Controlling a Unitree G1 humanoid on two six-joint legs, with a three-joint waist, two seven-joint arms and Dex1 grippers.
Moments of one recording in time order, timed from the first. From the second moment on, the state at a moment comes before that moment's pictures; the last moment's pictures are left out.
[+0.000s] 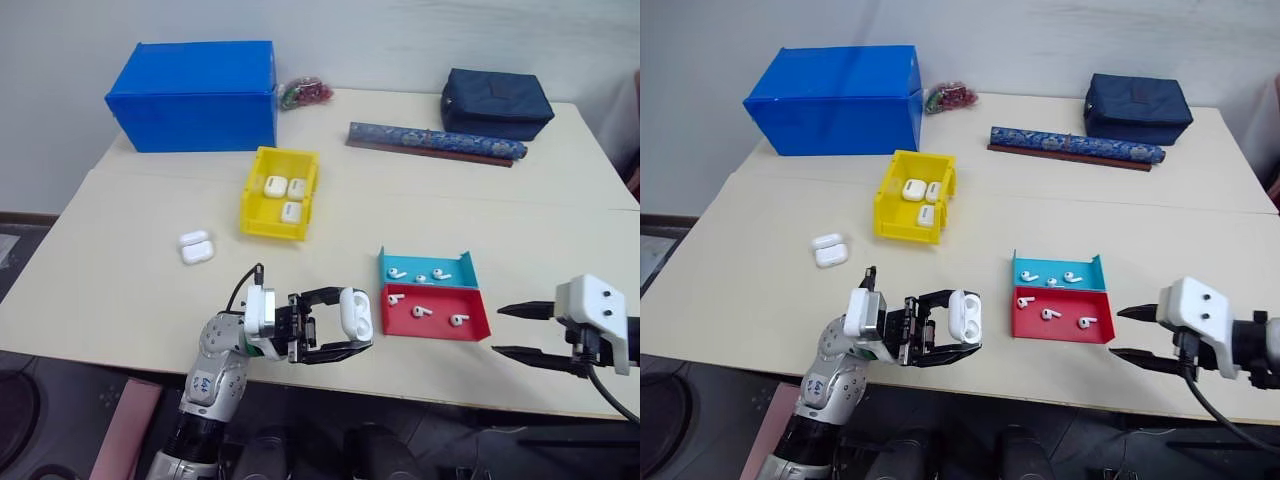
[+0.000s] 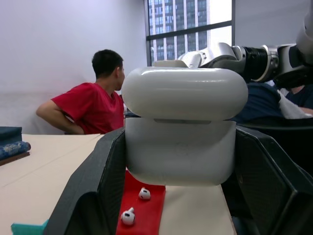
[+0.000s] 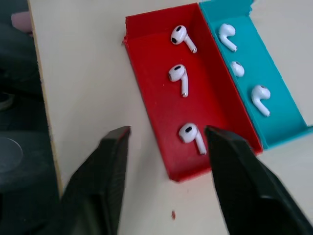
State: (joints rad) left arm -0.18 0.17 -0.15 -0.08 -0.52 -0.12 -1.21; right arm 0.19 -1.14 -0.40 -0.43 0.45 0.42 1.16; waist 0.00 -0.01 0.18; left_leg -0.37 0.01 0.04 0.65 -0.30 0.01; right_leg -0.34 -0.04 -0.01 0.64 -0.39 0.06
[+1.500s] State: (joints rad) left arm -0.11 0.23 -0.17 -0.07 -0.50 -0.16 -1.15; right arm -0.34 -1.12 0.20 -0.16 0.01 0.31 1.25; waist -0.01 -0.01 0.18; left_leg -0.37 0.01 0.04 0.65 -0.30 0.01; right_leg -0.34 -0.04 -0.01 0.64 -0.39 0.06
